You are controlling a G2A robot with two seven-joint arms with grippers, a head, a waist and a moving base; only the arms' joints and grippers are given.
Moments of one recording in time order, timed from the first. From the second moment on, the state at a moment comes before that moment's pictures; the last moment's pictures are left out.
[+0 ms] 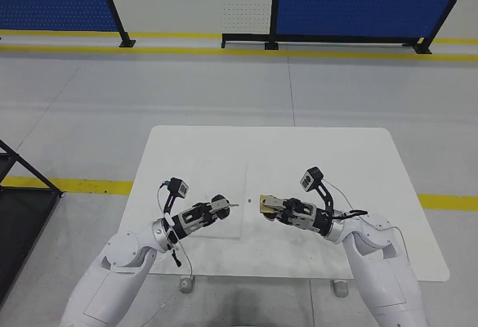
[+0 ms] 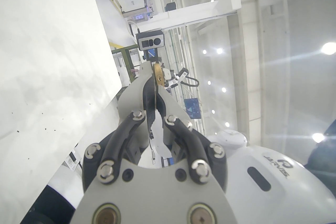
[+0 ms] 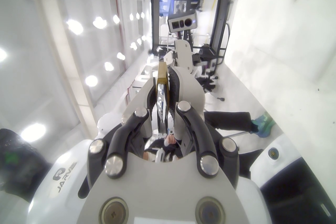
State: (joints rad) left arm 1.60 -1.09 -1.37 -1.69 -0.44 -0.30 -0.77; right arm -1.32 -1.35 1.32 -1.49 0.36 -0.02 1.15
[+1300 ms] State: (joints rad) left arm 1.66 -1.09 -1.34 -1.81 -0.30 -0.24 -0.62; right arm -1.34 -1.31 1.28 -1.56 0.18 -0.11 1.05
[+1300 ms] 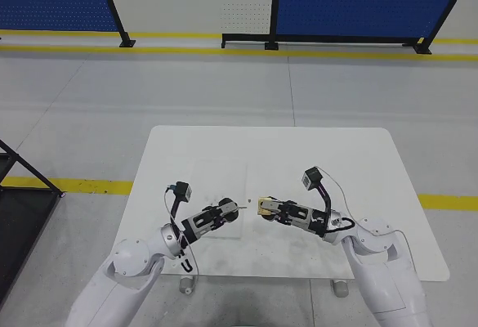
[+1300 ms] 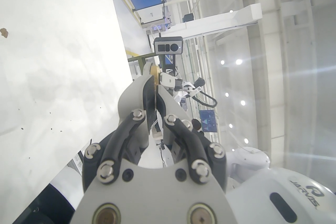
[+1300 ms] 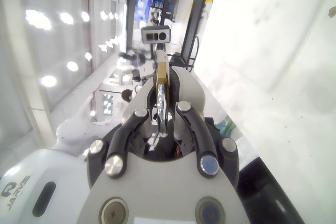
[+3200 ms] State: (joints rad) left arm 1.57 -1.12 -1.23 -1.72 -0.30 -0.28 -0.57; right arm -1.34 -1.31 1.28 -1.56 0.18 -0.11 1.05
